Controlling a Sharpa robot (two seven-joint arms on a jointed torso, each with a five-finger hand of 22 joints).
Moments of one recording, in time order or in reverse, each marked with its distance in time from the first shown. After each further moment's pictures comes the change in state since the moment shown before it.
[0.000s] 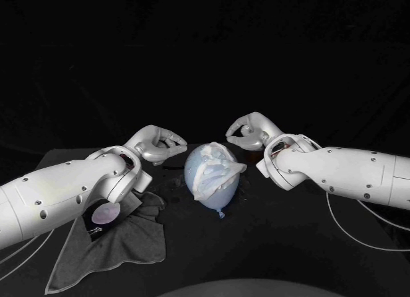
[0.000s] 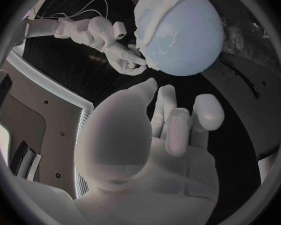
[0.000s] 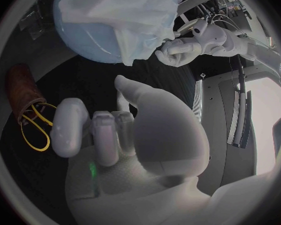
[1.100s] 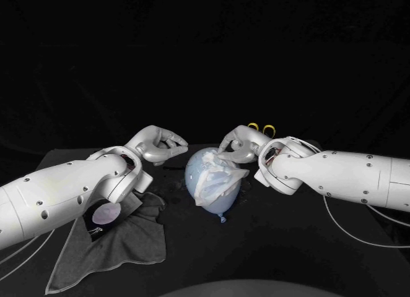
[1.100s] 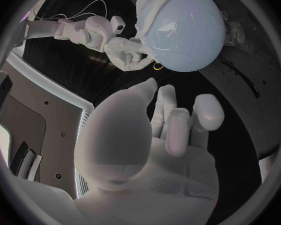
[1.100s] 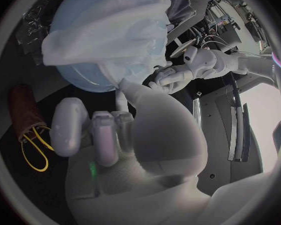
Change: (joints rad) left arm 0.000 0.002 0.000 -0.001 -0.009 0.000 0.000; left_hand 0.000 0.000 0.000 0.000 0.000 0.000 0.000 0.004 -0.001 0.004 -0.004 0.000 -0.001 0.000 0.000 0.001 0.003 0.000 0.000 0.000 0.000 0.003; right arm 0.007 0.018 -0.017 0.023 -0.120 0.219 -0.069; right_hand 0.054 -0.005 -0.100 0.045 0.000 0.006 0.006 -0.048 -0.059 0.006 0.005 0.002 0.000 0.004 0.003 0.000 0.000 0.001 -0.001 0.008 -0.003 0.000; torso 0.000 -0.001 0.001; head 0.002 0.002
